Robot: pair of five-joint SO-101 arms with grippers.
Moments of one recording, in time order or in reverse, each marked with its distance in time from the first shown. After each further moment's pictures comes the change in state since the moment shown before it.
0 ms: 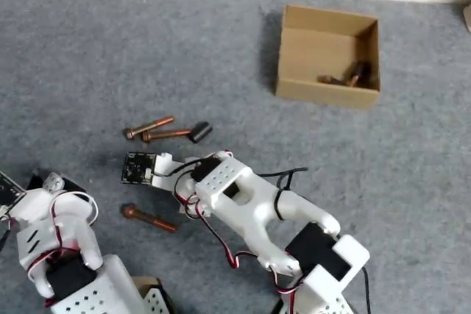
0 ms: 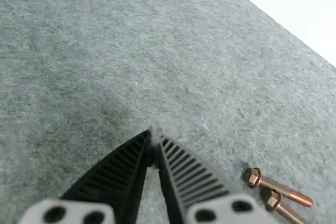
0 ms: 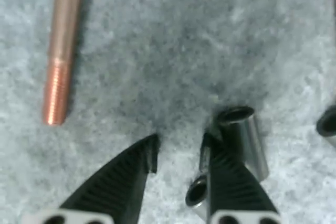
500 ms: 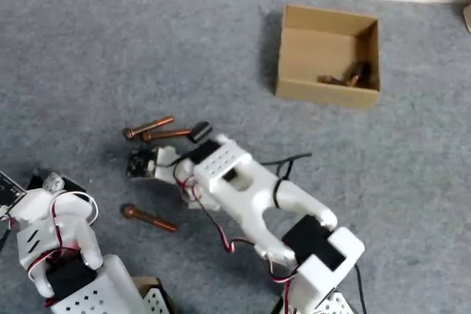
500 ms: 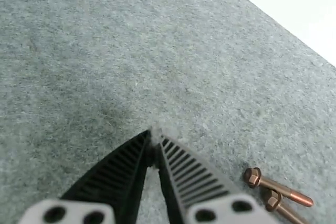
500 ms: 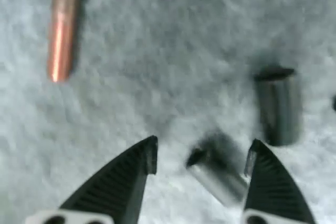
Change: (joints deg) left arm 0.0 0.0 0.0 0.0 0.1; right arm 2.5 1.1 -9.6 14.7 4.7
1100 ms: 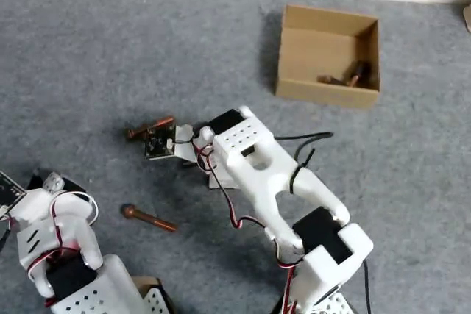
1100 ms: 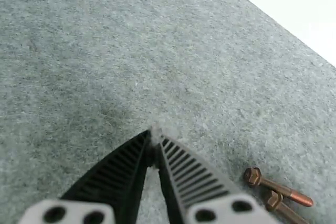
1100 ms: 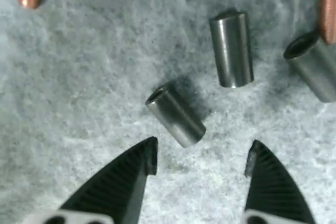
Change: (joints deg) left arm 0.0 0.0 0.0 0.0 0.0; right arm 8.8 0.0 -9.0 11.5 12.7
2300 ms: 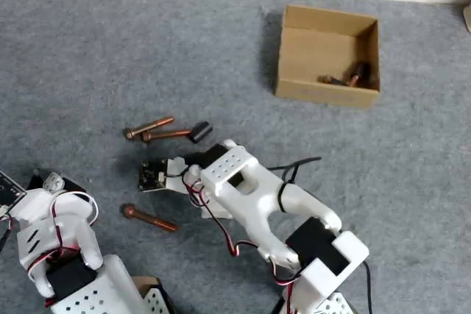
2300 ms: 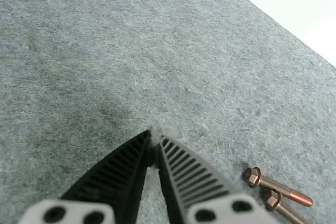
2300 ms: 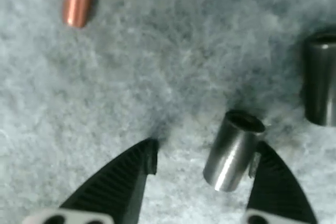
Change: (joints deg) left arm 0.0 0.0 0.0 0.0 0.0; right arm -7.7 -0.4 14.5 -9.8 -8.5
